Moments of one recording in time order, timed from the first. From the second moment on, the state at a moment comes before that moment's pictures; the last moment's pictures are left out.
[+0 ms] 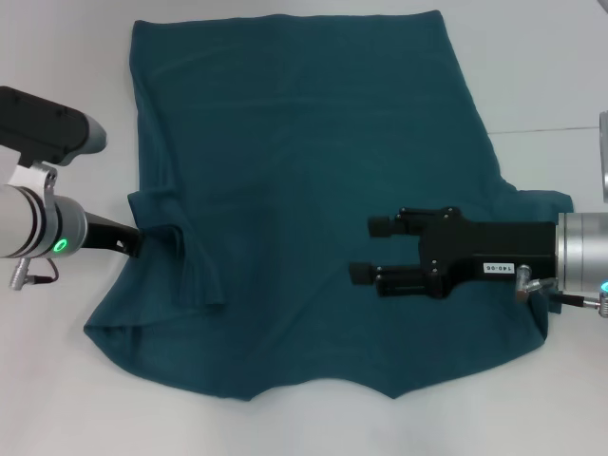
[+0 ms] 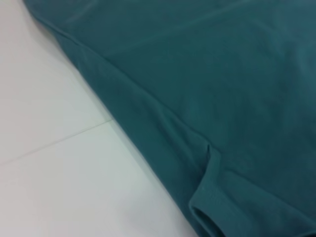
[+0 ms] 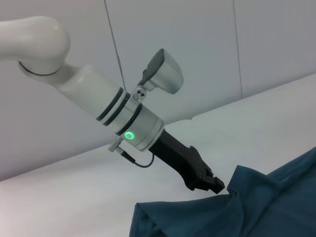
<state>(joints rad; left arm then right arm) -0.86 -2.11 0.93 0.55 2.76 0.65 -2.34 0.54 2.09 -0.84 -0.79 -1.89 -1.49 1.48</state>
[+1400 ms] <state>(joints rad) -0.97 -2.17 0.98 0.50 2.75 0.59 -2.35 0.54 2.09 -0.84 -0.77 -1.87 -1.49 1.46</state>
